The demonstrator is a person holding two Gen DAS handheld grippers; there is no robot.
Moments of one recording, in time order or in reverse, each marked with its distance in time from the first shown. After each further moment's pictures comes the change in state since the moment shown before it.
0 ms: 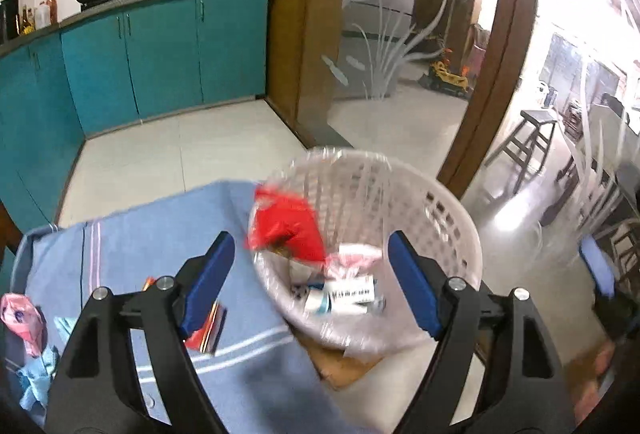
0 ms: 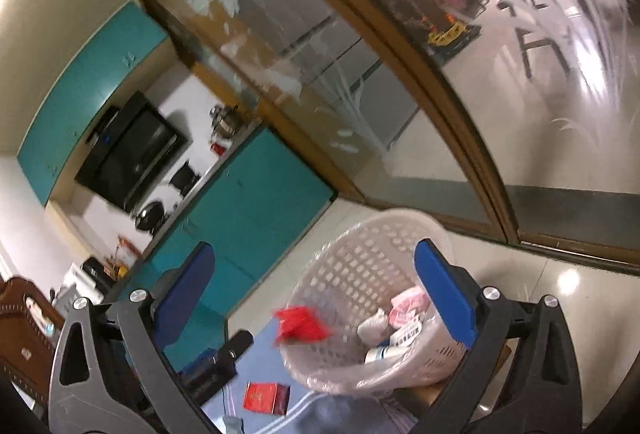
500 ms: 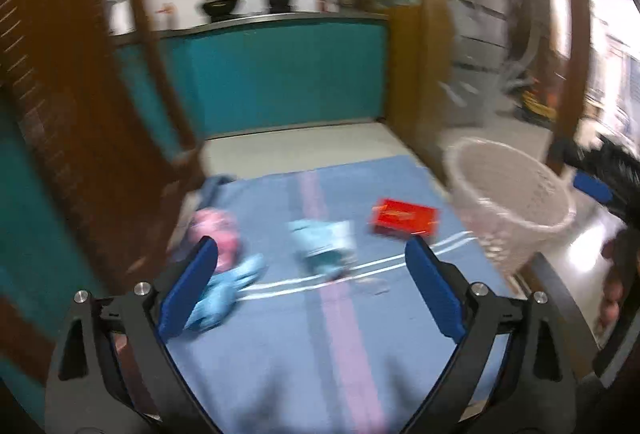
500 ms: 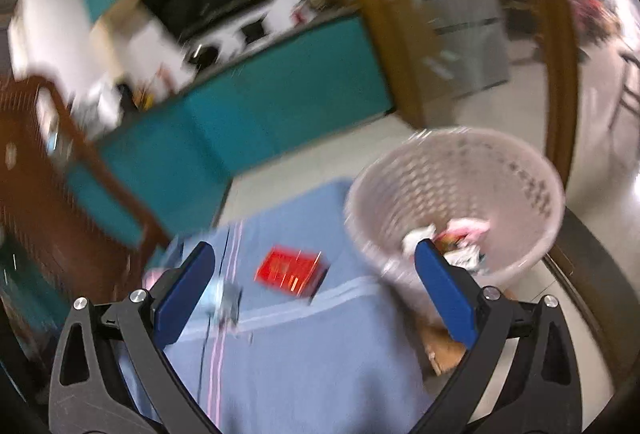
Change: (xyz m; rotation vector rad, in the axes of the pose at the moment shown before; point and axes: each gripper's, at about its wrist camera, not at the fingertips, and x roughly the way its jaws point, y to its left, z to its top) left arm -0.166 0.159 -0.109 -0.114 -0.125 0.397; right arm 0.020 0.112 -0.117 -0.504 0.407 0.110
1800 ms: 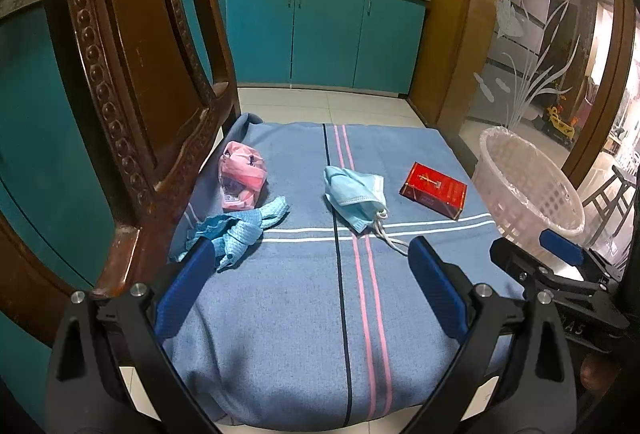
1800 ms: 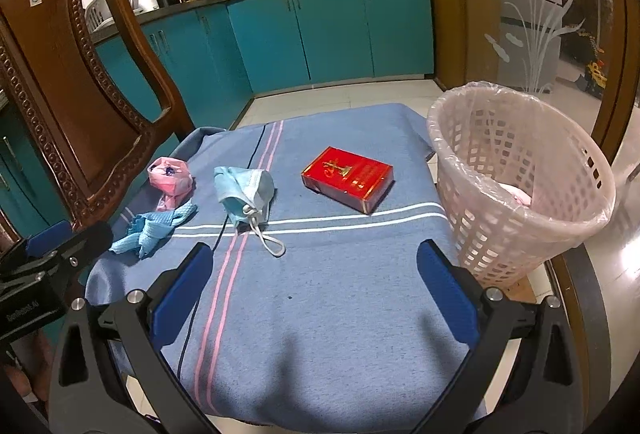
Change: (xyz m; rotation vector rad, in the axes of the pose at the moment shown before) left arm 0.011 0.026 -0.027 -0.144 0.137 0.006; right arm 0.034 0.061 -0.057 -0.214 0.171 0.013
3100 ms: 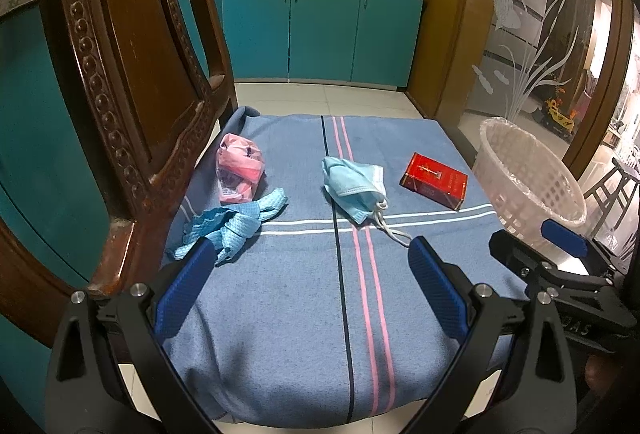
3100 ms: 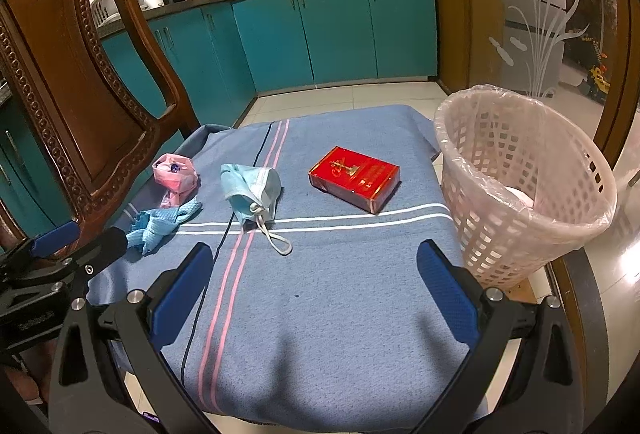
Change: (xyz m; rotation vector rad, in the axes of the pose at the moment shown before) left arm 0.006 -0.003 -0.005 0.016 0.014 0.003; right arm -0.002 0.004 -0.001 -0.012 0.000 0.004
